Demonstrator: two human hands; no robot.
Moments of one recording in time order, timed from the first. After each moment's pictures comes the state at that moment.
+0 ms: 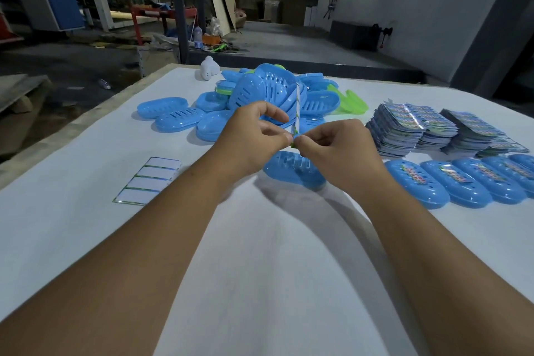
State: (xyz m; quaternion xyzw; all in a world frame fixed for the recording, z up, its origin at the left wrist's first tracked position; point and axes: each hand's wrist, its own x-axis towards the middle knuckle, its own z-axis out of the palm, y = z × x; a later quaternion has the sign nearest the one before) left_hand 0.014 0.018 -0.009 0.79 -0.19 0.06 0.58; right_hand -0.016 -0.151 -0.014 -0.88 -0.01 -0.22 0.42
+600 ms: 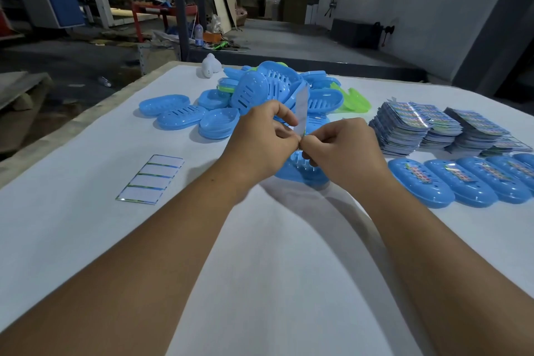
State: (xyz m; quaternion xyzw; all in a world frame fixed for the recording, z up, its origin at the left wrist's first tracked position) left_hand 0.011 0.005 -0.014 0.83 -0.18 0.13 0.52; right_hand -0.020 -0.145 -0.010 -0.89 0.01 -0.22 0.39
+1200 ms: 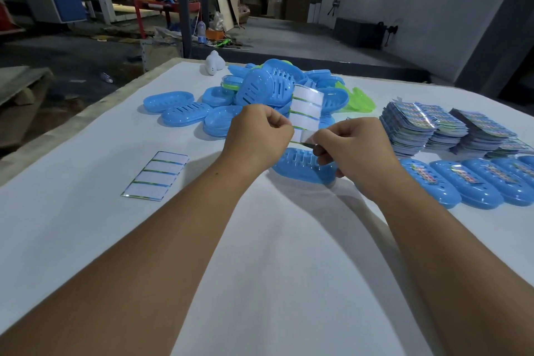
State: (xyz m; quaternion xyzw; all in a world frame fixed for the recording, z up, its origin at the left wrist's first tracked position) left_hand 0.020 0.009 -0.013 0.84 -0.08 0.17 0.51; right_hand -0.017 -0.149 -0.009 -0.85 0.05 -0.17 0.50
